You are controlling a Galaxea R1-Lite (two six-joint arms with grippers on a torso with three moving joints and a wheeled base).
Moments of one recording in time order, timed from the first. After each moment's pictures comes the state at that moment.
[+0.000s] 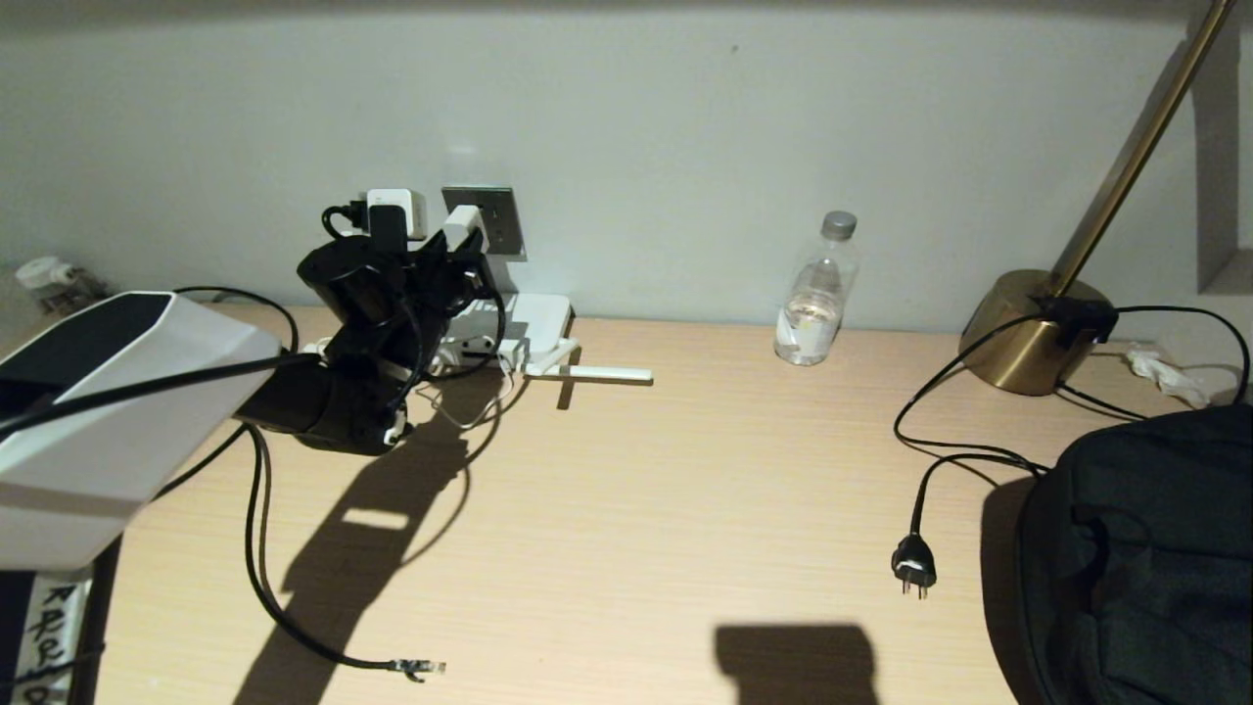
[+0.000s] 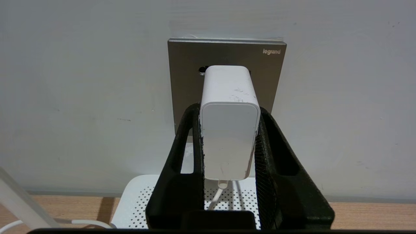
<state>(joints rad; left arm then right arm) -0.22 2.24 -1.42 -1.22 0.11 0.09 0.00 0.00 0.00 0.00 0.00 -0.01</state>
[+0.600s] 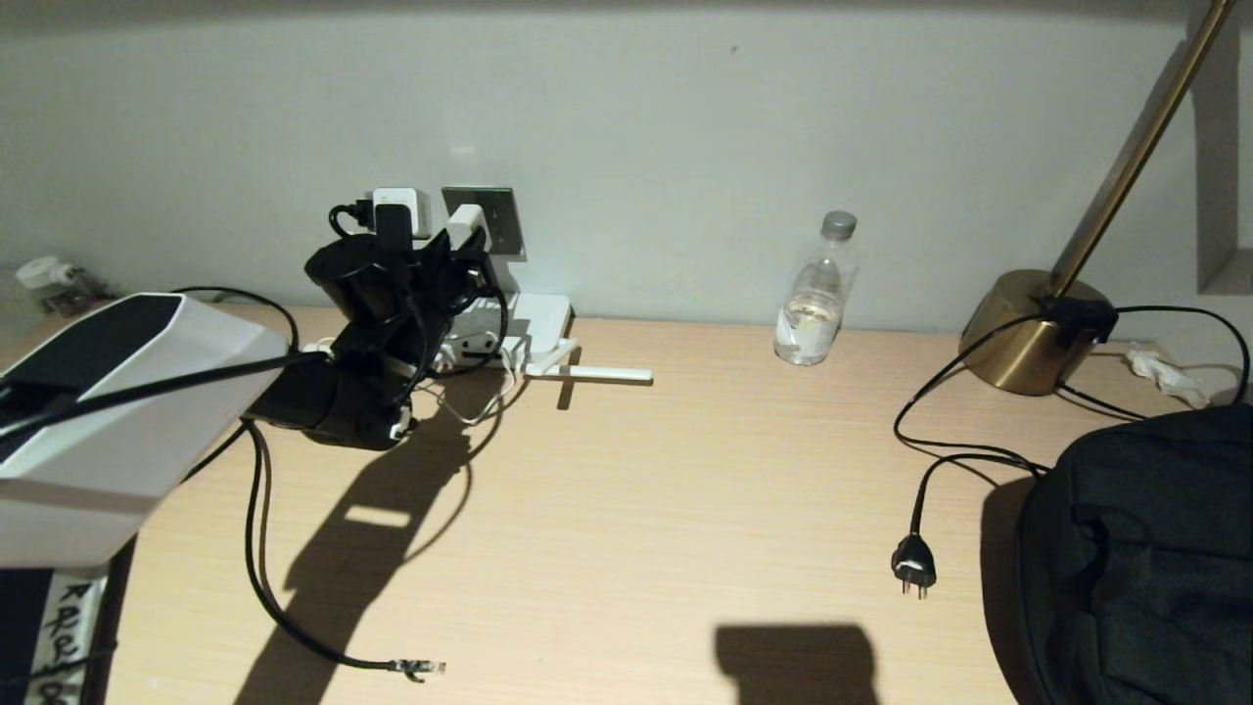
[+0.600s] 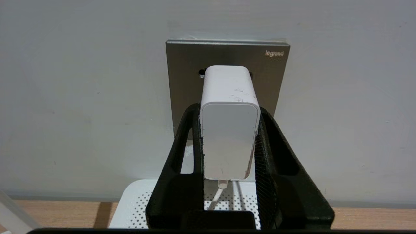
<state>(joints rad) -0.22 2.26 -1.46 -1.19 0.11 0.09 0.00 0.00 0.00 0.00 0.00 -0.01</state>
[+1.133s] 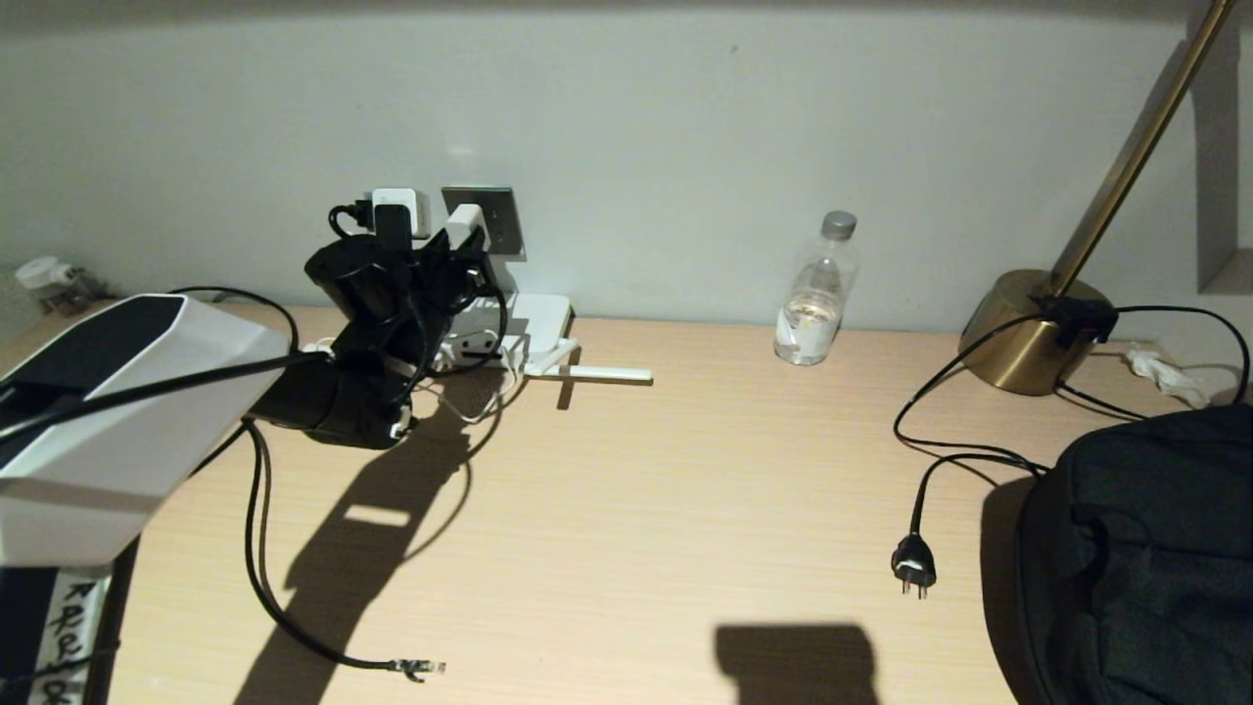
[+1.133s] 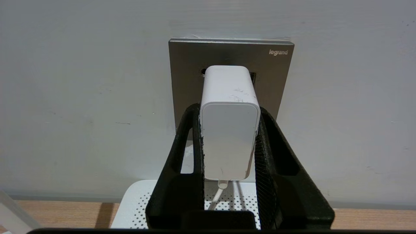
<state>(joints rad) -0.21 2.27 -1.47 -1.19 0.11 0.09 0.00 0.00 0.00 0.00 0.00 -0.01</state>
